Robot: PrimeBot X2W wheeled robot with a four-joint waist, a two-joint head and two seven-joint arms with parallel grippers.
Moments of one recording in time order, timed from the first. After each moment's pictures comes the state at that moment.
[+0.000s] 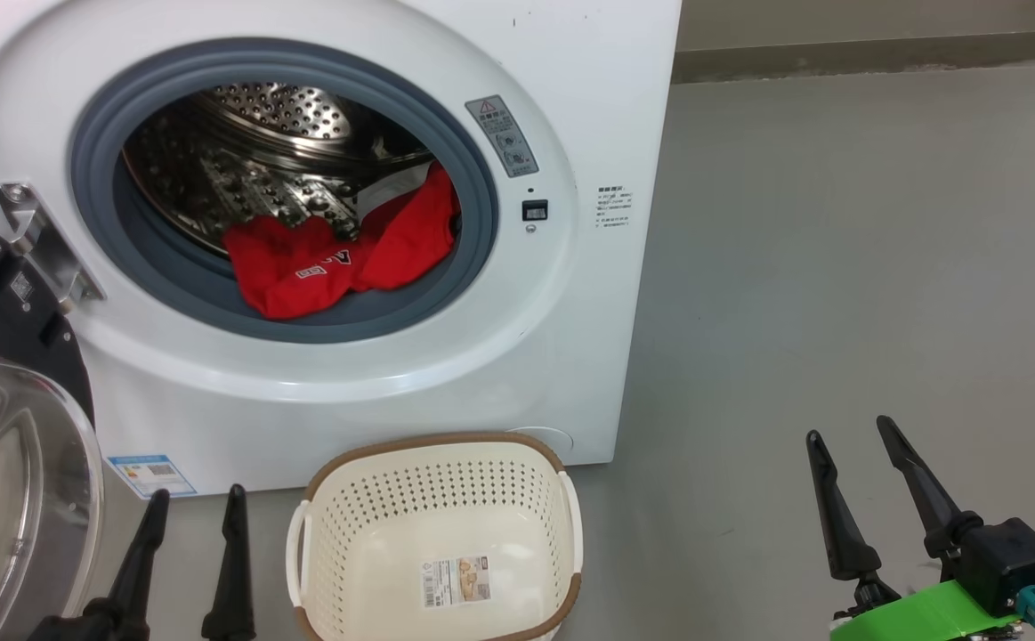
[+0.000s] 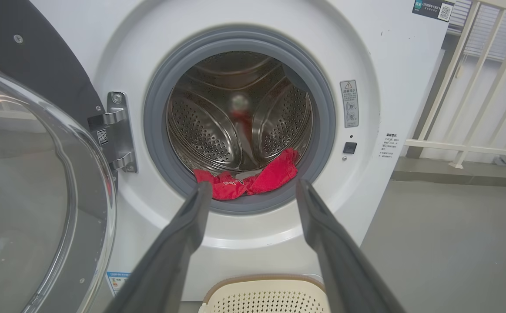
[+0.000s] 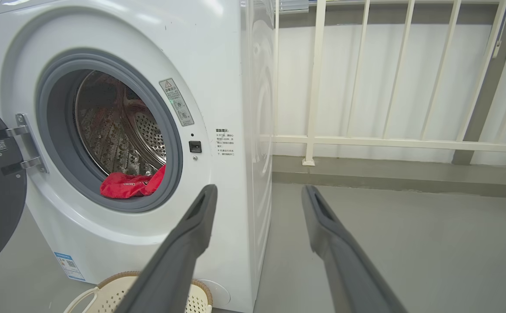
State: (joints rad) left arm 0.07 0.13 0.00 0.02 -0.31 0.00 -0.23; right arm 0.06 -0.04 -0.02 0.07 0.18 0.13 -0.26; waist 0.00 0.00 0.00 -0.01
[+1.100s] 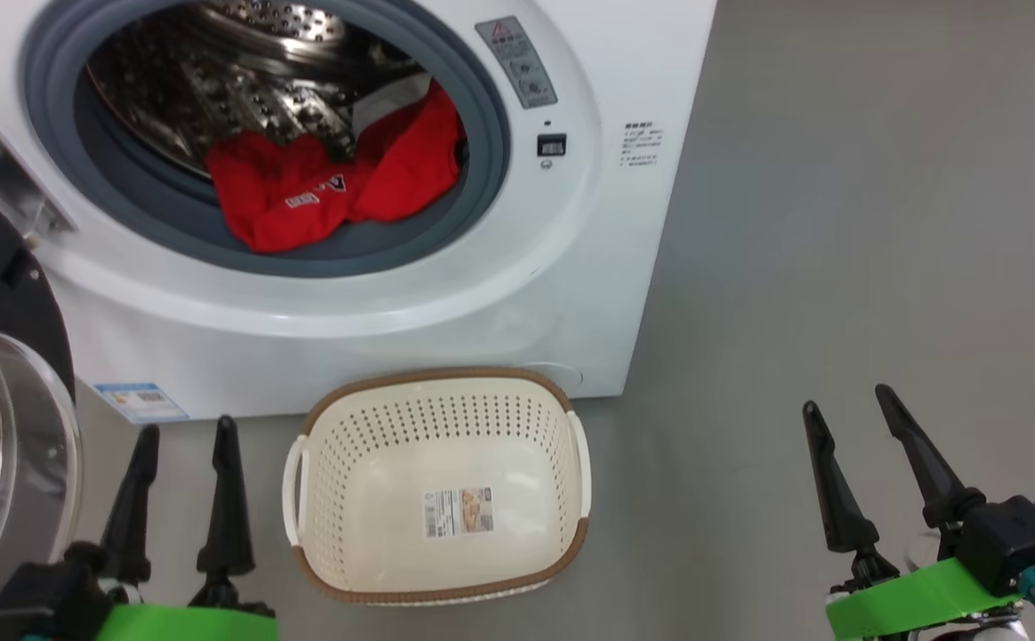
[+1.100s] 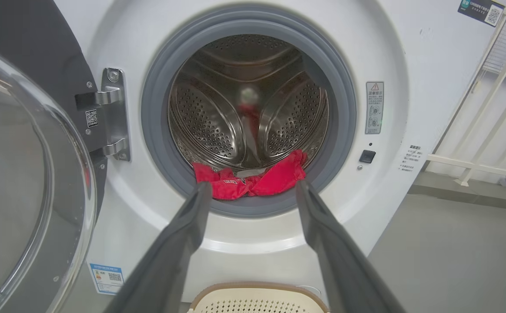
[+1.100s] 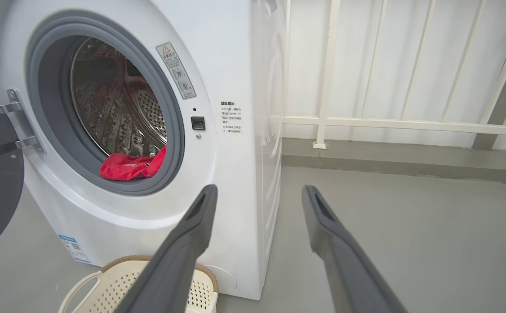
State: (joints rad) left arm -0.02 0.11 0.00 0.01 -0.37 0.03 -0.23; right arm 0.04 -0.04 -0.02 0.05 0.17 0.13 -0.26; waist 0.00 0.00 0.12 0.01
